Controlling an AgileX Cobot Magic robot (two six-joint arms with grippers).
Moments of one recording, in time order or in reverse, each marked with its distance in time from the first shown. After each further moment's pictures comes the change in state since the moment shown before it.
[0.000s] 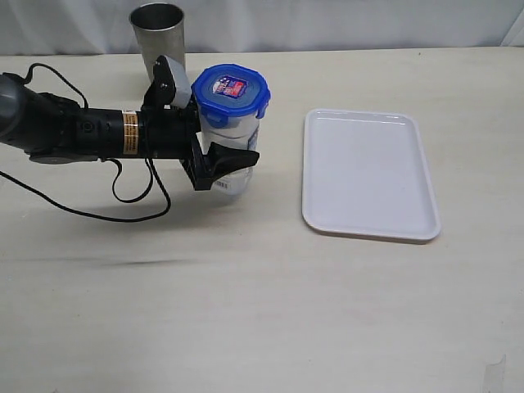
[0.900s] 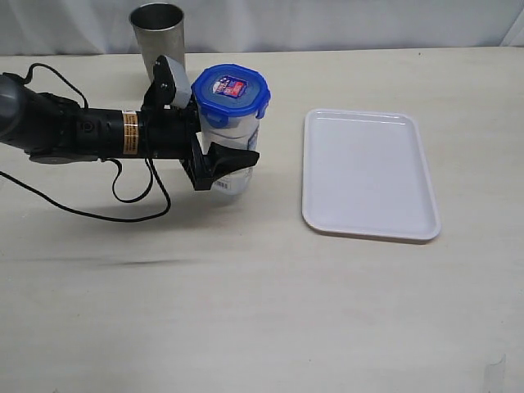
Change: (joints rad) left arm 0.000 0.000 0.000 0.000 0.000 0.000; right arm -0.389 -0.062 0.158 -0.330 0.117 0.000
